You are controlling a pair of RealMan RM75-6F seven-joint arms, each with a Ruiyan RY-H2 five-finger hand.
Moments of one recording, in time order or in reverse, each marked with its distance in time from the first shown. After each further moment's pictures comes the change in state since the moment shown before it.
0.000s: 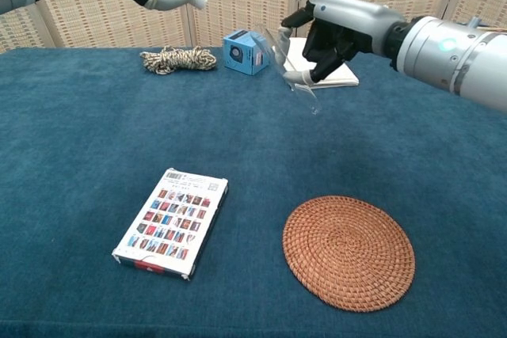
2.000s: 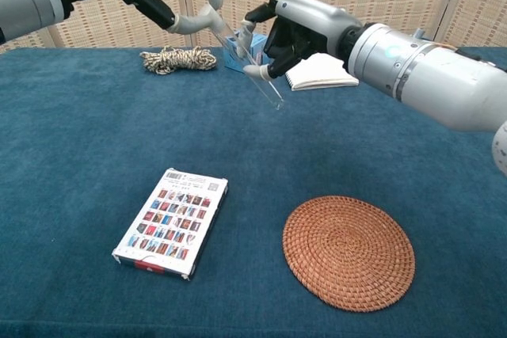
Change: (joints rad) left arm -0.042 -0.045 0.030 -0.002 -0.021 -0.003 0.141; right arm 0.079 -0.137 0.014 0.115 0.029 0.043 0.053
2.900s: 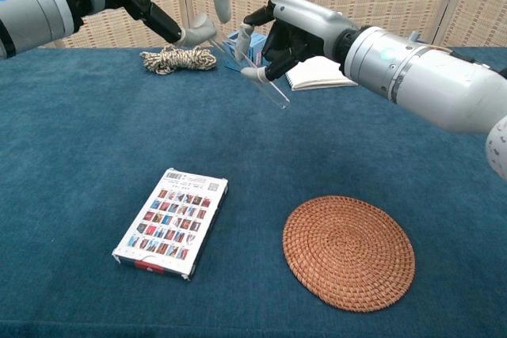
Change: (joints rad) left arm -0.011 -0.011 0.011 0.002 -0.034 -0.029 0.017; right arm 0.005 -0.004 0.003 -0.001 0.030 -0.022 -0.007
